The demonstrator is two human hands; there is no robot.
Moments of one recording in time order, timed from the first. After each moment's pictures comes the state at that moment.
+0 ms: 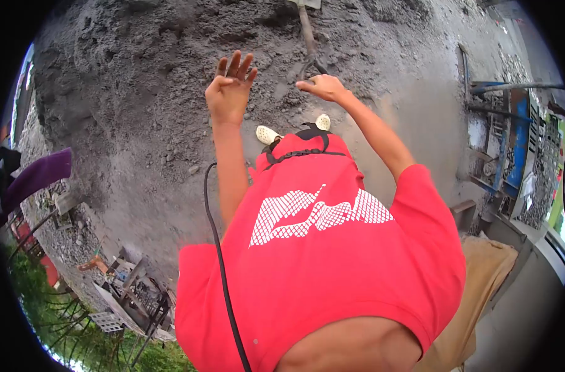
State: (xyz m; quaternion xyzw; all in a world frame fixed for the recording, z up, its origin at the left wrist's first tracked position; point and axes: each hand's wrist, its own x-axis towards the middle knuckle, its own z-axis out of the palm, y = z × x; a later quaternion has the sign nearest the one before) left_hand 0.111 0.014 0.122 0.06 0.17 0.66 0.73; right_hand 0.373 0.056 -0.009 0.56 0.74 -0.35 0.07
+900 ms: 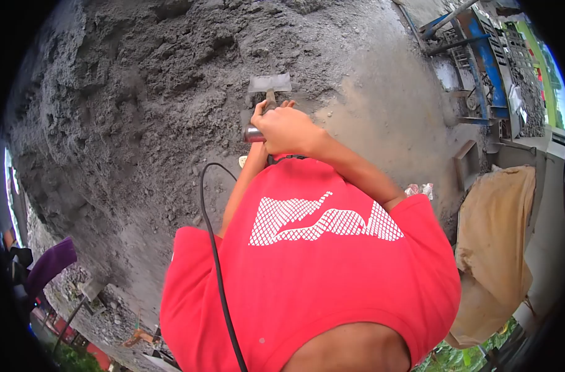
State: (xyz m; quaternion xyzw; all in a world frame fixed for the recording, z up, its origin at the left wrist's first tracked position) left_hand 0.279 -0.017 0.018 -0.13 0.24 0.32 0.91; right_hand 0.360 -0.051 0.192 0.53 0.80 -0.27 -0.03
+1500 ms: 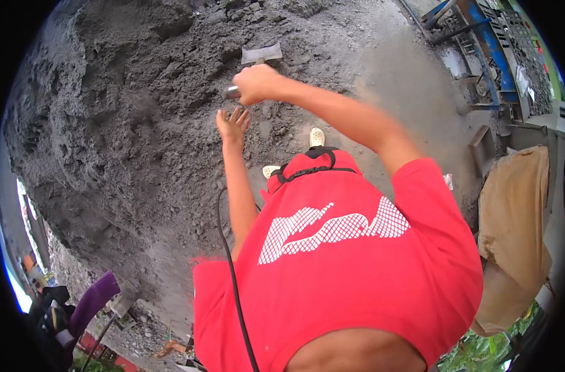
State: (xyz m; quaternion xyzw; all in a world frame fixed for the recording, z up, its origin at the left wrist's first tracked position) left_hand 0.163 0.106 0.008 0.16 0.53 0.40 0.73; right_hand 0.329 0.136 0.152 0.58 0.78 -0.23 -0.02
